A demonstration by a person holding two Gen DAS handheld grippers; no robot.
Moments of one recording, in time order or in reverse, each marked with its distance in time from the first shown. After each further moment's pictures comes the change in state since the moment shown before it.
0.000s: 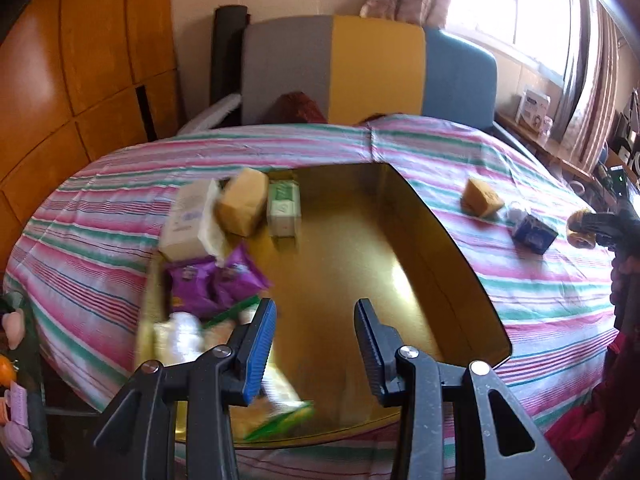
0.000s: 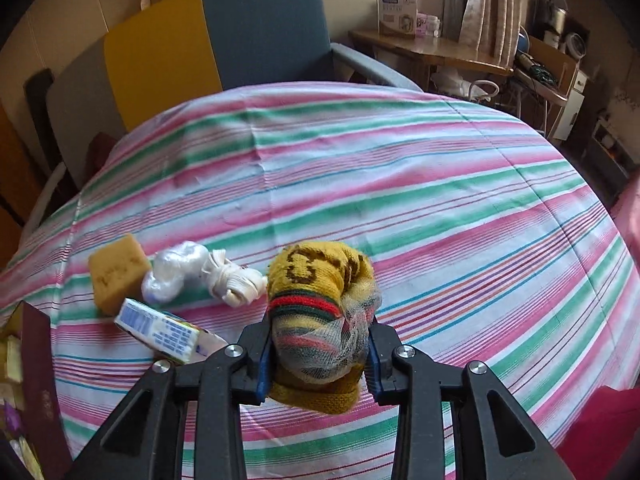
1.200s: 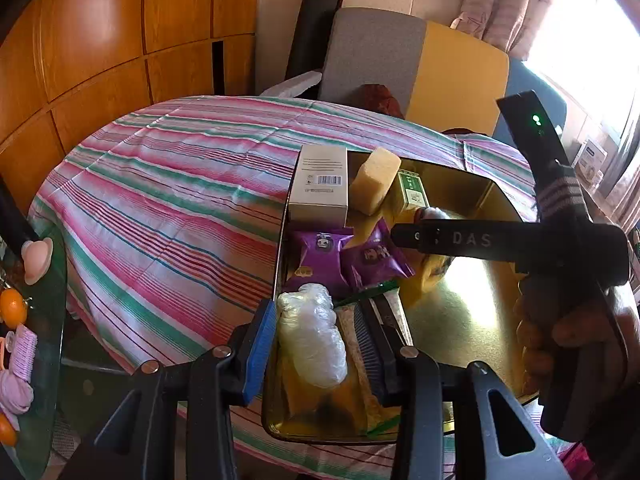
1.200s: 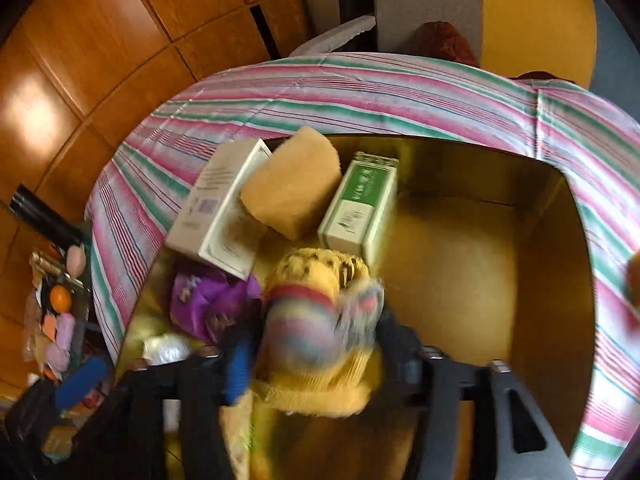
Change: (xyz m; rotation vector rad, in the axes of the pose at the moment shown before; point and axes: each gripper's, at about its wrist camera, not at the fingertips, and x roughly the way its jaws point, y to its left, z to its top) left arm 0.015 0.096 -0.019 -0.220 0.056 0.087; right arm -0.041 0.412 -0.164 -0.653 0.234 0.618
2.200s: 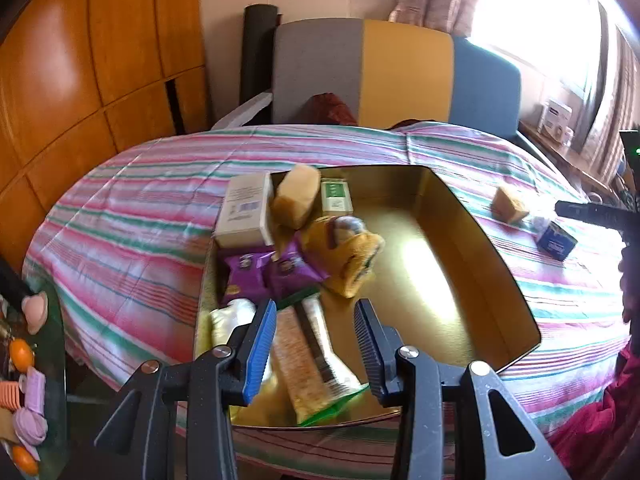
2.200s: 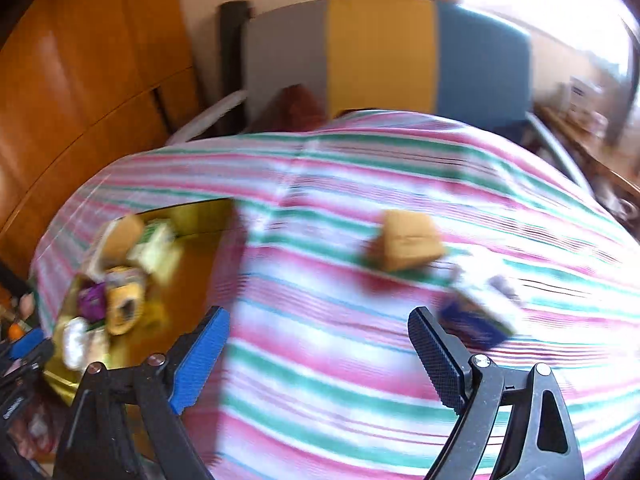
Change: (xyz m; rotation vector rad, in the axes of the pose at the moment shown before) left arm -0.030 -0.072 -0.004 0.195 -0.053 -0.035; right arm -0.182 -0.172 -0.072 0.167 -0.238 -0.323
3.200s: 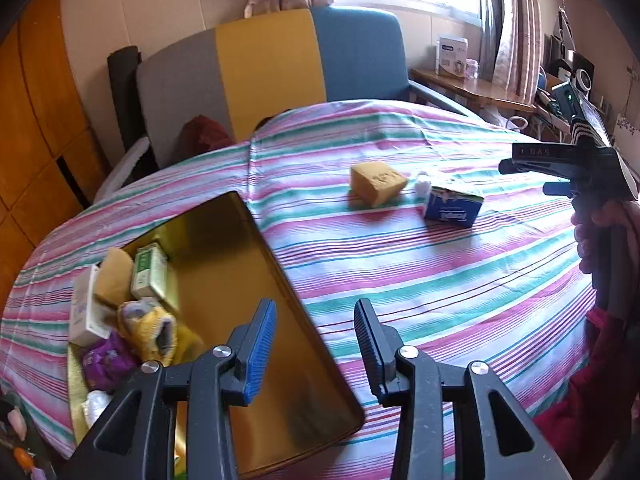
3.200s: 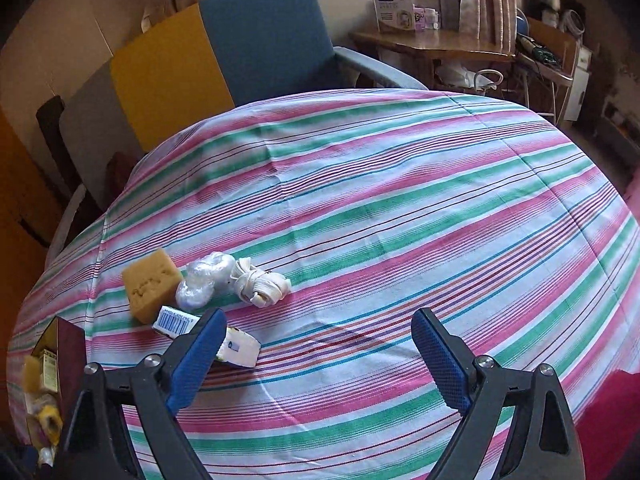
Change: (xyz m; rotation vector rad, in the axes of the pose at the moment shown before) left arm 0.021 -0.178 0.028 0.324 0.025 -0.184; right arm -0.009 -0.197 -0.025 0.506 0.008 -0.259
